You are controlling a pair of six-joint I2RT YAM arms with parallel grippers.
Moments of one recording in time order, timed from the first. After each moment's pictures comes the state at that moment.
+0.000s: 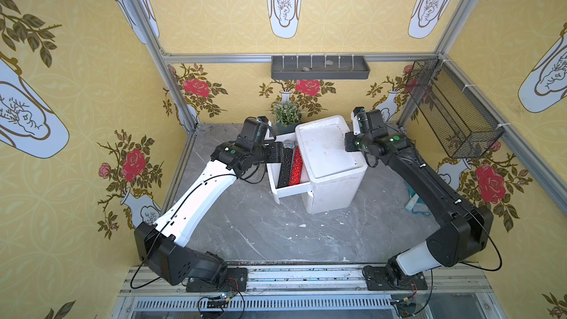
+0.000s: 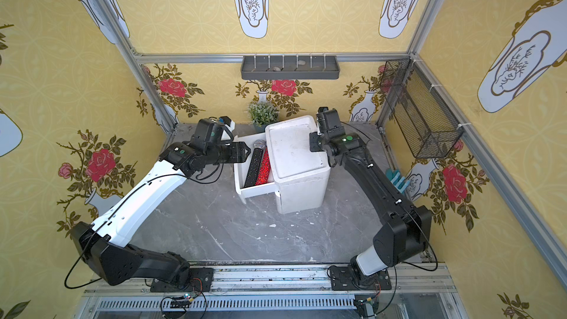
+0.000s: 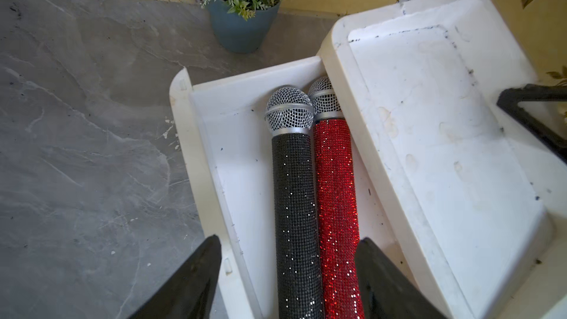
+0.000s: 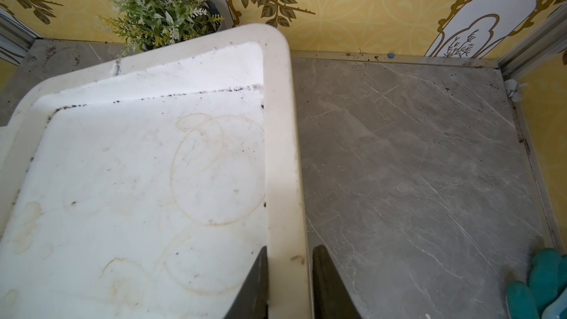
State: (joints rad) left arm -0.56 1.46 1.52 -0.83 -0.01 -0.41; right arm 0.46 1.52 1.50 -0.72 0.13 0.20
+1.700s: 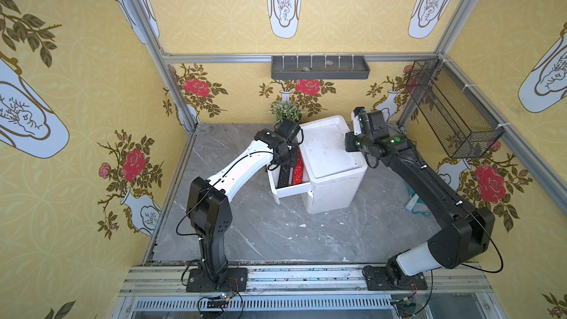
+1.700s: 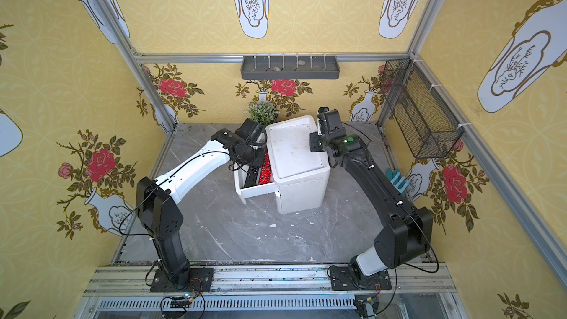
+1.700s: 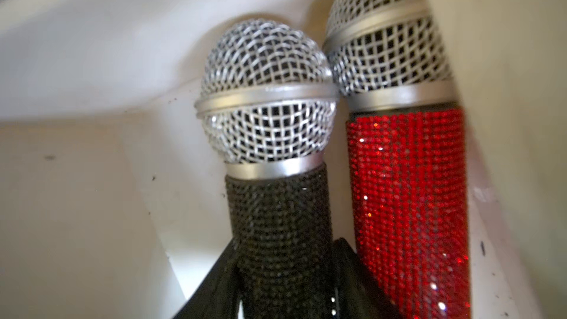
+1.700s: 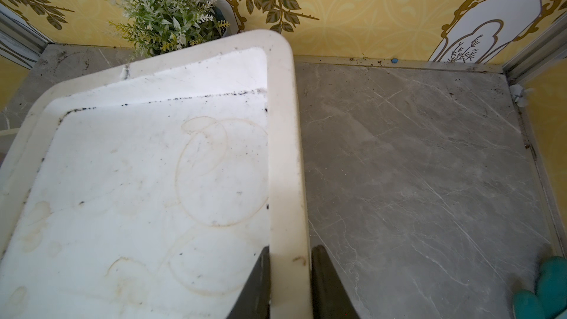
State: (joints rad) left arm -0.64 1.86 1.76 -1.02 -0.11 -0.37; right arm 0.46 1.51 1.48 -0.69 0.11 0.20
